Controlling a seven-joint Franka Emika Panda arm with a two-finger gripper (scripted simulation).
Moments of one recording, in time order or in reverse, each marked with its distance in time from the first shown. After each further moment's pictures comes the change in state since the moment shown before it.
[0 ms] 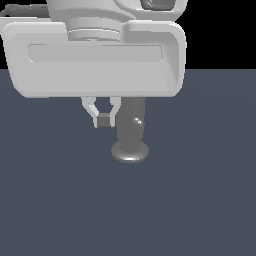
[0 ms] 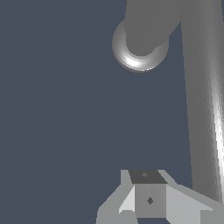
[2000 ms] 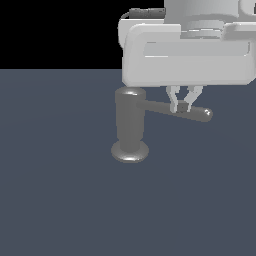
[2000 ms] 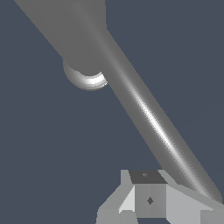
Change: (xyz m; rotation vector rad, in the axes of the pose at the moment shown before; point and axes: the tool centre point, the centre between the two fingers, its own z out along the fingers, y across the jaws) arm 0.038 0.127 -0.008 -0.012 0.036 -0.029
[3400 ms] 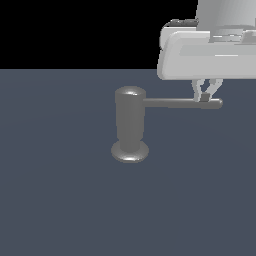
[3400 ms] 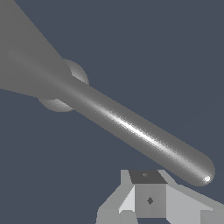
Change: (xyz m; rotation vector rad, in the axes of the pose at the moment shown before) arm 0.053 0.071 -0.001 0.000 0.002 0.018
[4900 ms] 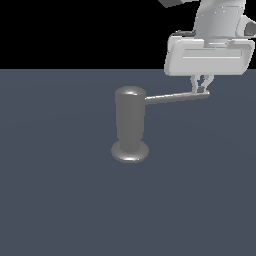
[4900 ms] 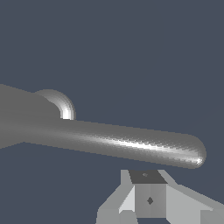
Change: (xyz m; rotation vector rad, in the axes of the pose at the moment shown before) arm 0.085 0.038 0.003 0.010 -0.004 -0.032
